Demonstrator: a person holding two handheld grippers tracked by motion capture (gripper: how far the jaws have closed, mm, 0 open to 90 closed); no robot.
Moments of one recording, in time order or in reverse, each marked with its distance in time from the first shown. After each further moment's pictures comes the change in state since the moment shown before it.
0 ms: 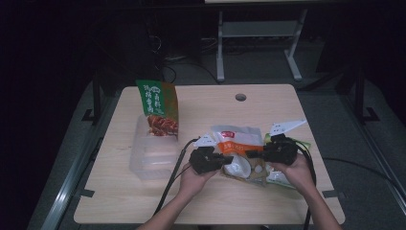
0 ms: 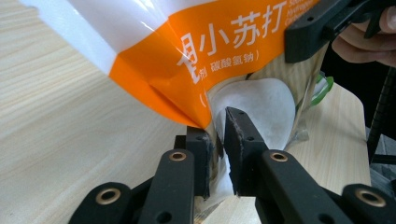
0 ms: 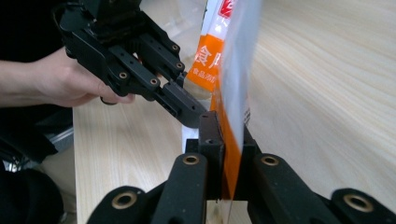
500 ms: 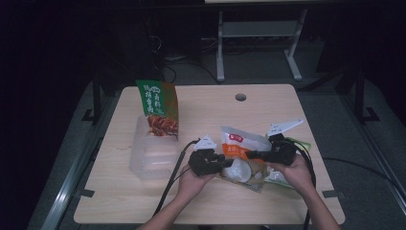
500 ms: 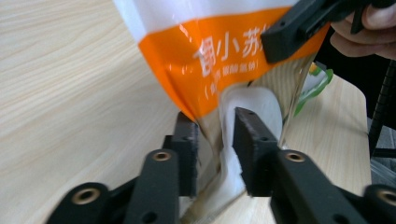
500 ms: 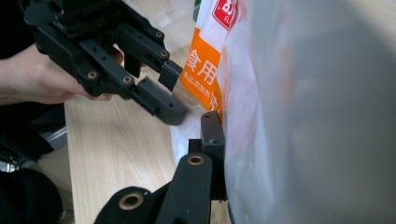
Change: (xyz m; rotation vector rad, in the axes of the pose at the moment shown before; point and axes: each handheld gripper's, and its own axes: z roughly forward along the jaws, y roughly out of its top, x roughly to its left) left arm -0.007 -0.003 -0.008 0.014 0.026 0.022; right arm 0.000 -0.001 0.004 0.040 -0.025 0.037
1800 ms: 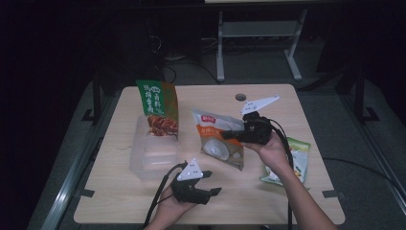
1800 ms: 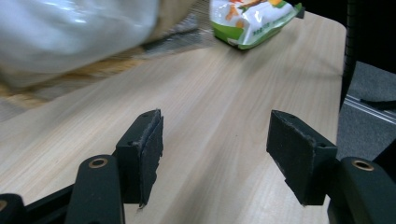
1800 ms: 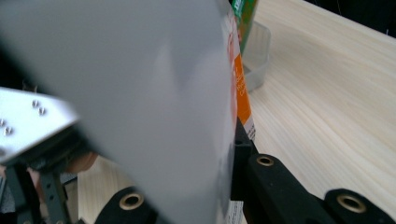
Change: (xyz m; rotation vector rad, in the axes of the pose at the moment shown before) left arm -0.033 -0.047 -0.051 0.044 0.022 0.182; right arm 0.036 0.090 0.021 -0.059 0.013 -0.119
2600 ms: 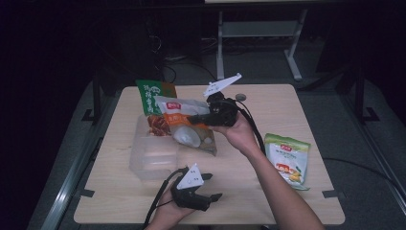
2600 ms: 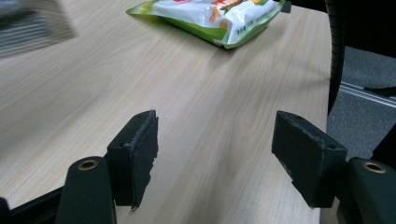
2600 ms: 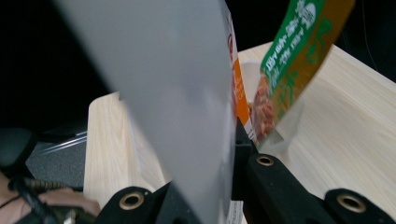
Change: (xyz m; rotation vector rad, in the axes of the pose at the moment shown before) left arm -0.011 -0.003 -0.005 -0.017 -0.004 0.076; right arm 0.021 0.080 0.051 -0.010 0.062 -0.090
